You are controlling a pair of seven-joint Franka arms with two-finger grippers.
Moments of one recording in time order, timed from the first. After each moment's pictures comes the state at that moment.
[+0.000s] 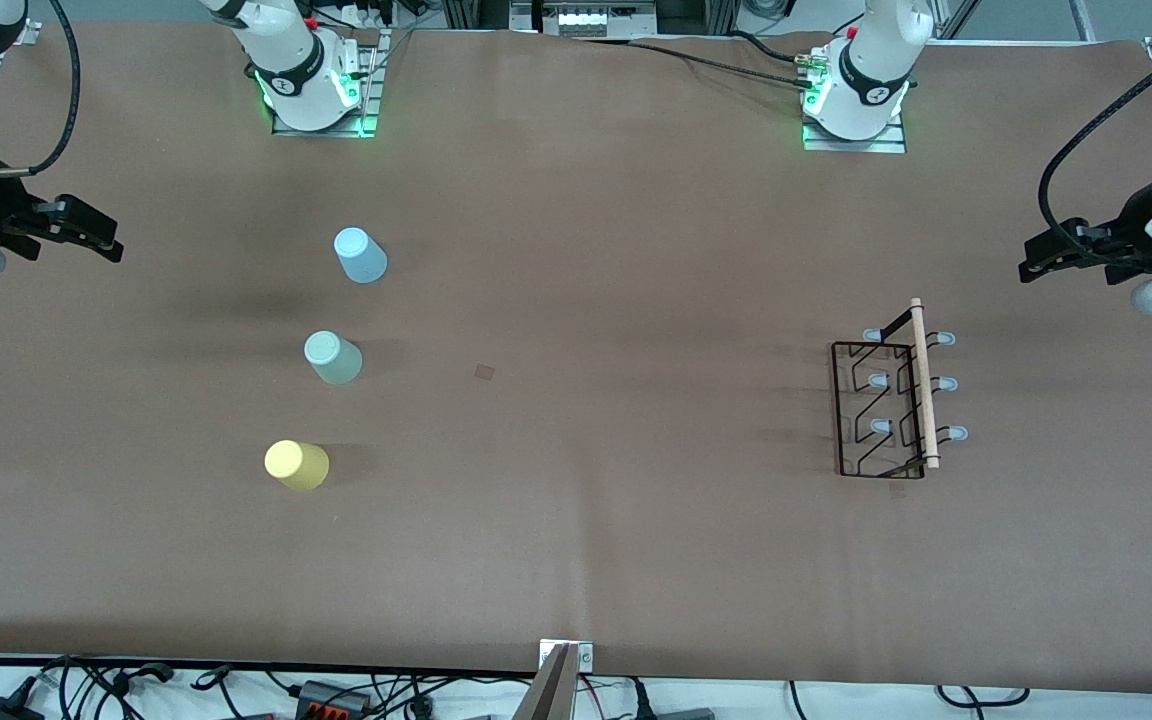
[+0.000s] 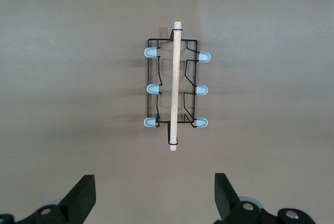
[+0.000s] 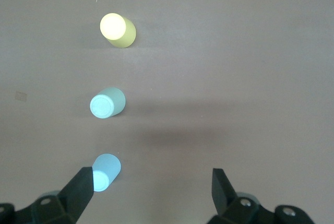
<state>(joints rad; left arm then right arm) -0.01 0.08 0.03 -1.54 -0.04 1.56 0.02 -0.04 -0.05 0.00 -1.77 -0.01 1.71 -0.02</state>
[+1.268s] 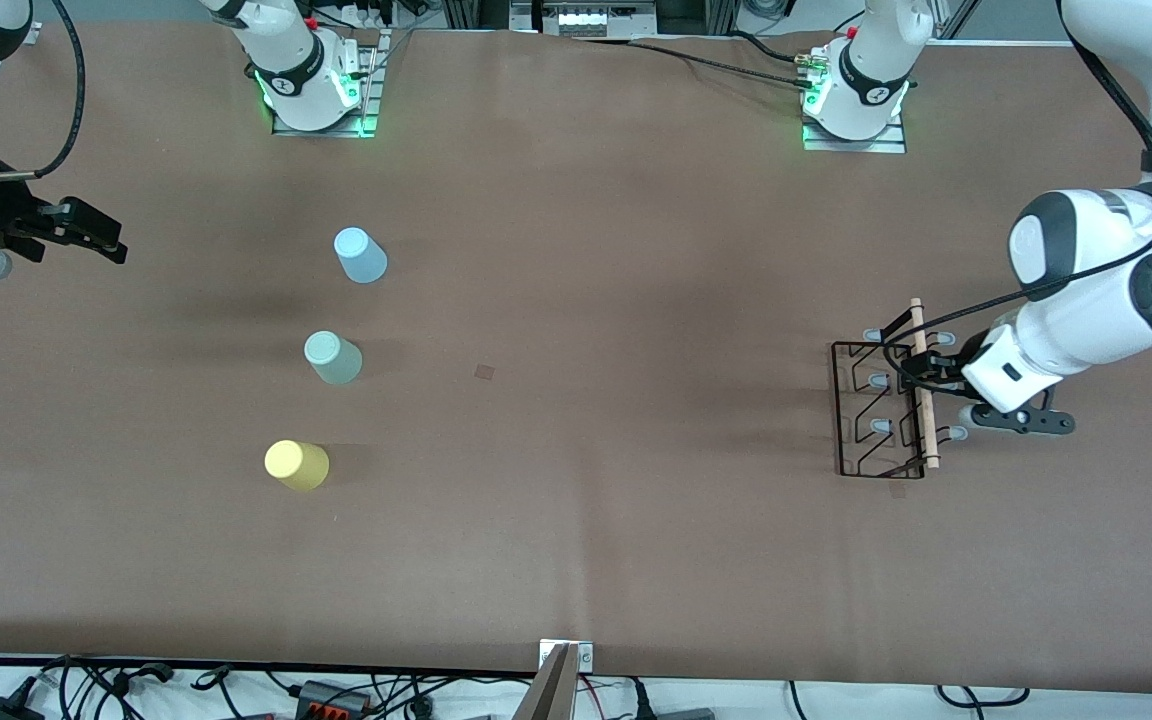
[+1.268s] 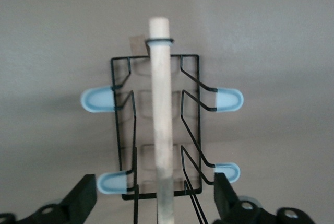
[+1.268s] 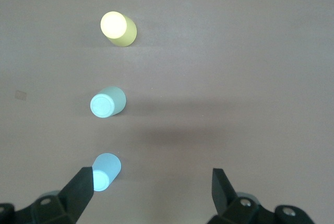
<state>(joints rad) -0.02 0.31 0.02 -1.90 -0.10 2.16 0.12 -0.04 -0.04 0.00 -1.77 -0.01 1.71 -0.02</state>
